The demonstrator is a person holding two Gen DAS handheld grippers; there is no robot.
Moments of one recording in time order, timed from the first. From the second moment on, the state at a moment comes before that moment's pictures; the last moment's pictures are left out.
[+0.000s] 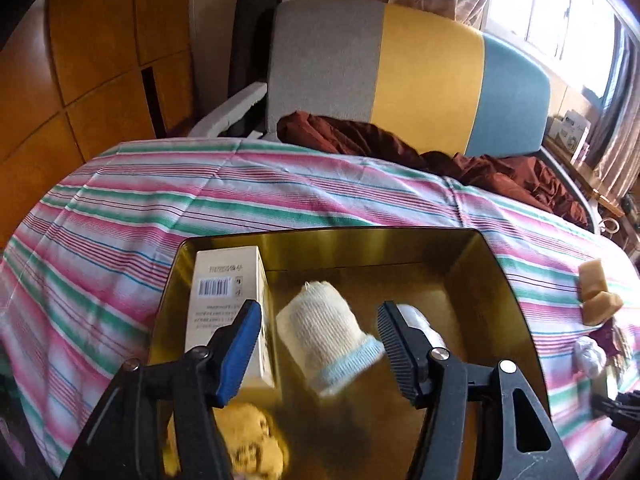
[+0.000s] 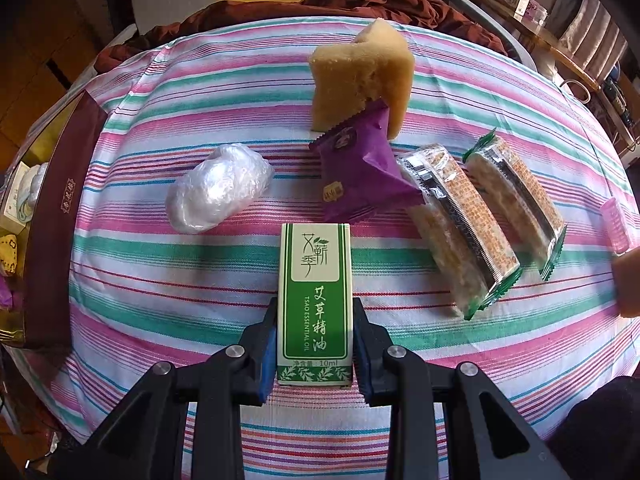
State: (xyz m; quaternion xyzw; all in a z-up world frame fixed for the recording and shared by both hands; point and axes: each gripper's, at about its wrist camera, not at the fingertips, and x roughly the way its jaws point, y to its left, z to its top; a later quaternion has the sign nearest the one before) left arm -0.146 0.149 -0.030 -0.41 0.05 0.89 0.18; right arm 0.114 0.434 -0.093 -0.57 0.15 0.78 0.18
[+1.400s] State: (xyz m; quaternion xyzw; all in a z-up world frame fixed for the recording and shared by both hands) left arm -0.046 0.025 -0.021 -0.38 -0.04 0.91 0.13; right arm 0.012 0.214 -0.026 -0.55 0.09 0.83 -0.10
